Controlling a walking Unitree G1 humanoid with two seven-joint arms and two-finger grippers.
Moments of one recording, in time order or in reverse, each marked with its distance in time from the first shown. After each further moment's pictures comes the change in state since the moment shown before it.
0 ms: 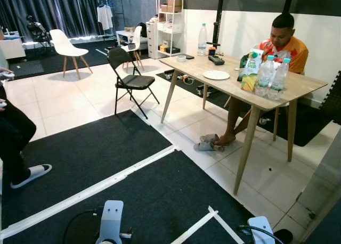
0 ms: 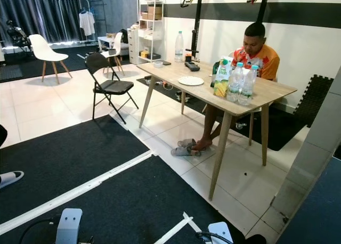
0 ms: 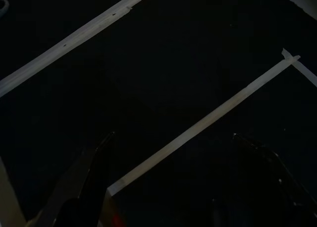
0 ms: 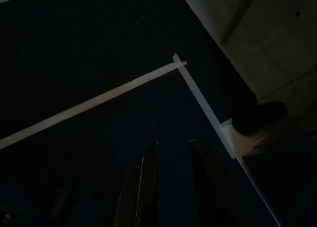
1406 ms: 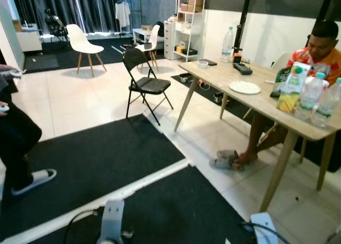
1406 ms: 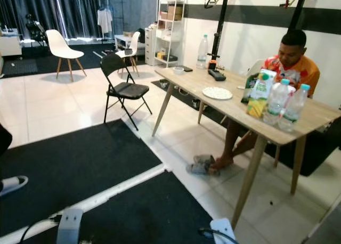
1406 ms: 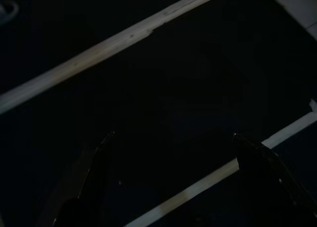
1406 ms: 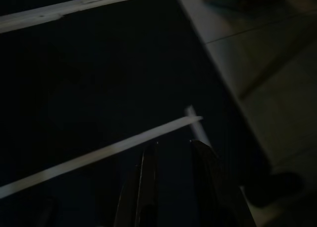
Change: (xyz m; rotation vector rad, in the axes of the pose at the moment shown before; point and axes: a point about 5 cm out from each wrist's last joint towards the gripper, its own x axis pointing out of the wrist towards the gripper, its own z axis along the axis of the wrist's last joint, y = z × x) left arm -0.001 -0.001 -0.002 -0.005 0.000 0.000; right arm 0.002 0.004 0.006 -0.006 -0.017 0.018
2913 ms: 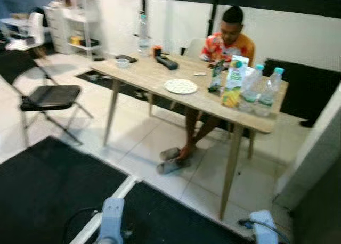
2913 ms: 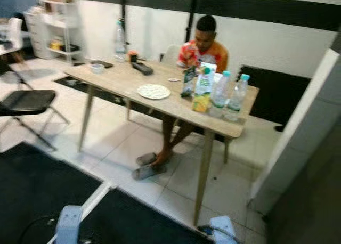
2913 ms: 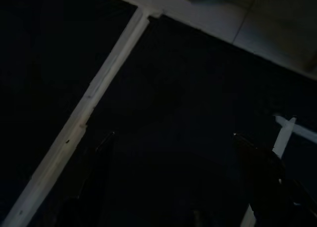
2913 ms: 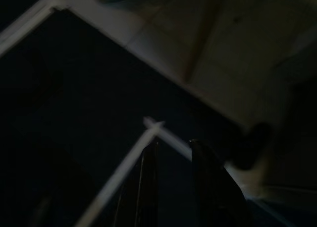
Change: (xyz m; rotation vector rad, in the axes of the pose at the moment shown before) left arm 0.000 0.004 0.002 0.007 -0.003 0.006; right arm 0.002 0.008 0.002 0.018 -0.005 0.019
